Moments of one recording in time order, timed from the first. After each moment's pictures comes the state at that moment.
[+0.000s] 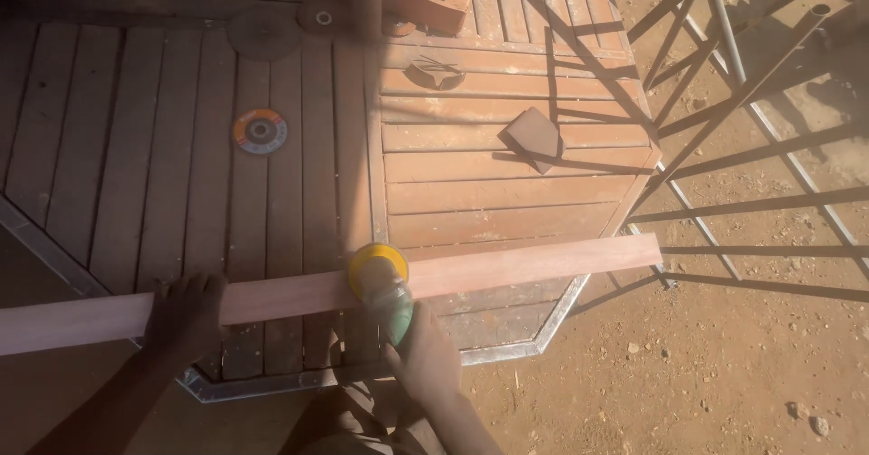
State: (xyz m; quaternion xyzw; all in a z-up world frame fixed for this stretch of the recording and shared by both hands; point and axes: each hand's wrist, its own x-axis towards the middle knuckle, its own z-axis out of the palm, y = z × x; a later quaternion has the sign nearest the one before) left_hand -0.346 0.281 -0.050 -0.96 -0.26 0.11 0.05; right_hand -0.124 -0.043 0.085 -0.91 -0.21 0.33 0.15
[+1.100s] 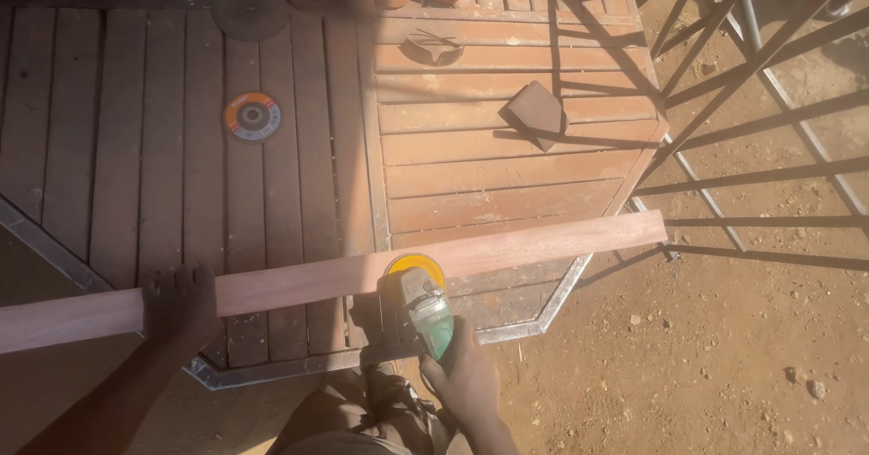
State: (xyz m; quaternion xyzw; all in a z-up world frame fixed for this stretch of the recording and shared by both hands) left_hand -0.356 0.283 -0.064 -0.93 -0.30 0.09 0.19; right_hand -0.130 -0.105 0.089 -0.91 -0.13 0.36 0.19
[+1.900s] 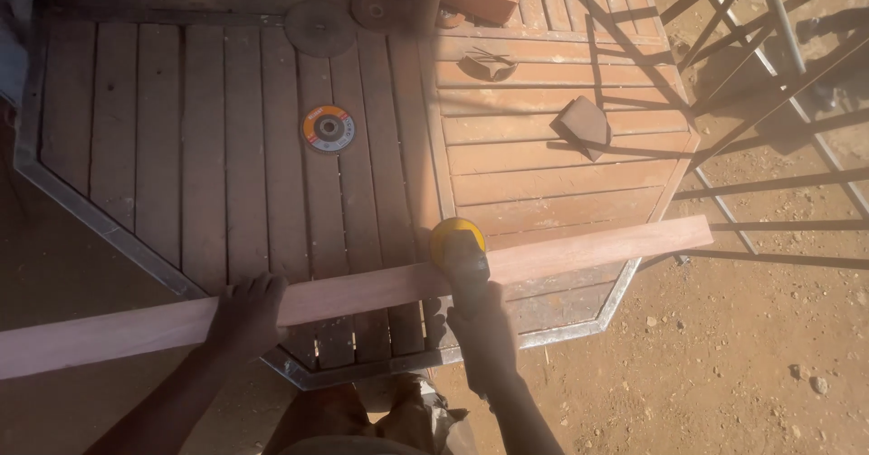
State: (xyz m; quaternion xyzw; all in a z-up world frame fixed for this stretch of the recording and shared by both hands) left_hand -0.388 0.340 -0.044 -0.97 -0.19 0.15 -0.06; right_hand -0.178 0.068 0.186 -0.88 0.08 0.37 0.27
